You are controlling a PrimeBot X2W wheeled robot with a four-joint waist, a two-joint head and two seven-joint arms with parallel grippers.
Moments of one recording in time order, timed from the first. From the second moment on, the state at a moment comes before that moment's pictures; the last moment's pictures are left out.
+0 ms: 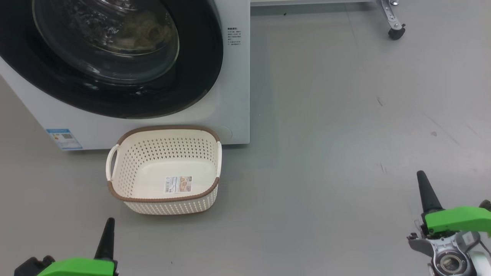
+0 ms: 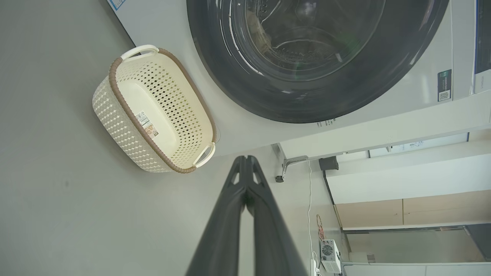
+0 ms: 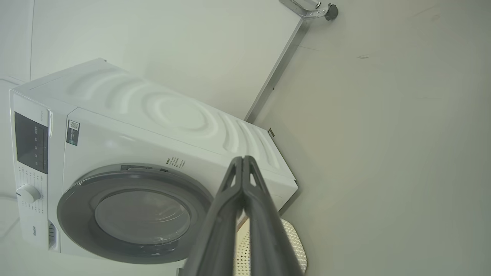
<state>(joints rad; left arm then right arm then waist) -0.02 0.08 -0.01 0.29 -1.22 -0.13 -0.02 -0.08 -0.05 -0.11 0.31 1.10 0.13 -0.02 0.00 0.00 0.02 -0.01</state>
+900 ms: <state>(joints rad) -0.04 0.06 0.04 0.29 -1.47 -0.13 0.05 -0.08 -0.05 -0.12 0.29 1.42 0.13 0.06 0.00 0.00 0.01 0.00</state>
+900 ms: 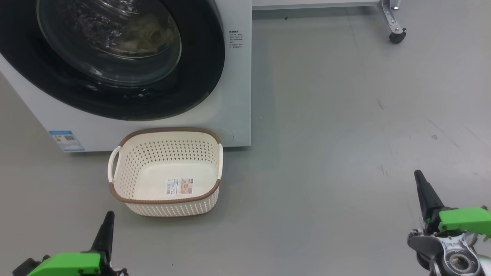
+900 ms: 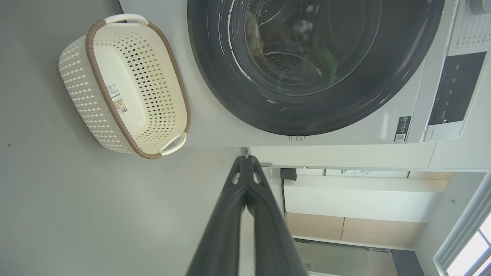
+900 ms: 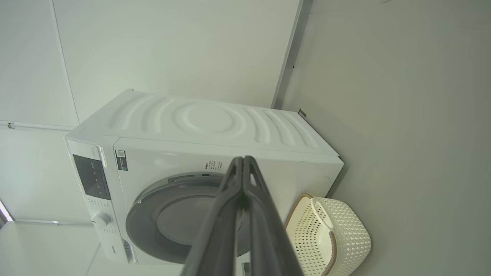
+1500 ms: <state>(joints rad) -0.06 0.05 0.07 0.28 -1.61 -0.13 0.10 -0.08 -0.05 -0.13 0.28 1.60 0.13 0.11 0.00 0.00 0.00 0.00</state>
